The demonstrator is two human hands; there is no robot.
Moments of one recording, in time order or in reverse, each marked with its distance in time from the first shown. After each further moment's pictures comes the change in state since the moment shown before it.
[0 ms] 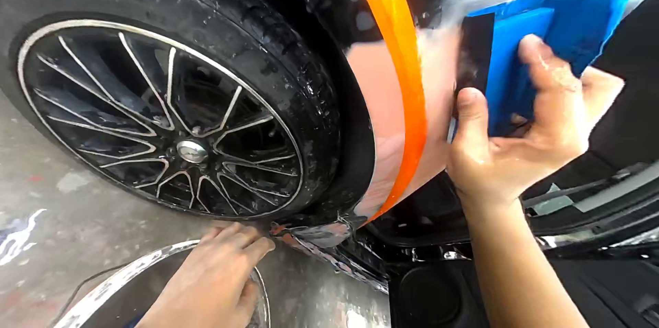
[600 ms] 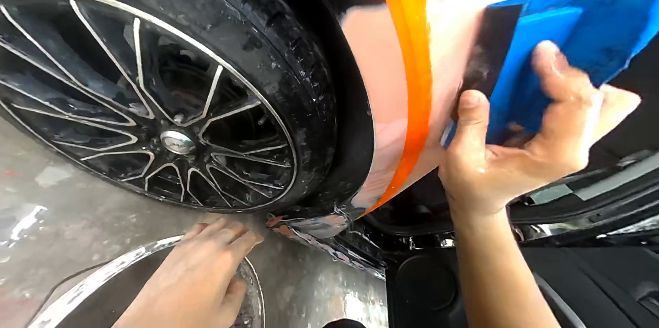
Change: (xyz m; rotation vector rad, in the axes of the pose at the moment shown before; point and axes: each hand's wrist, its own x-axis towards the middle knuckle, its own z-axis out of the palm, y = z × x) left_hand -0.002 -0.005 0.007 0.026 -0.015 -0.013; right_hand -0.031 0.001 0.001 -0.042 0.086 0.040
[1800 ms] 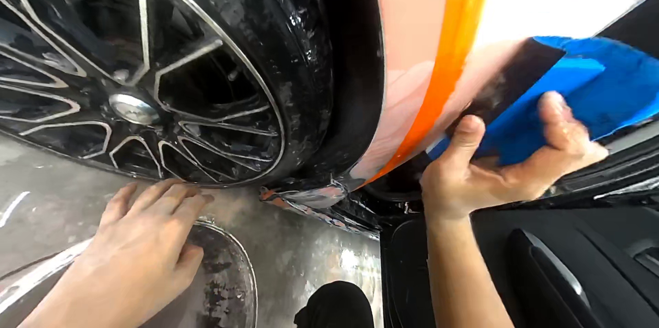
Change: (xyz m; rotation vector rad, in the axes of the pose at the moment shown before) left_hand -0.008 -0.041 0.013 0.210 -0.048 -0.177; right_hand -0.103 0.016 -0.013 -0.076 0.065 0.100
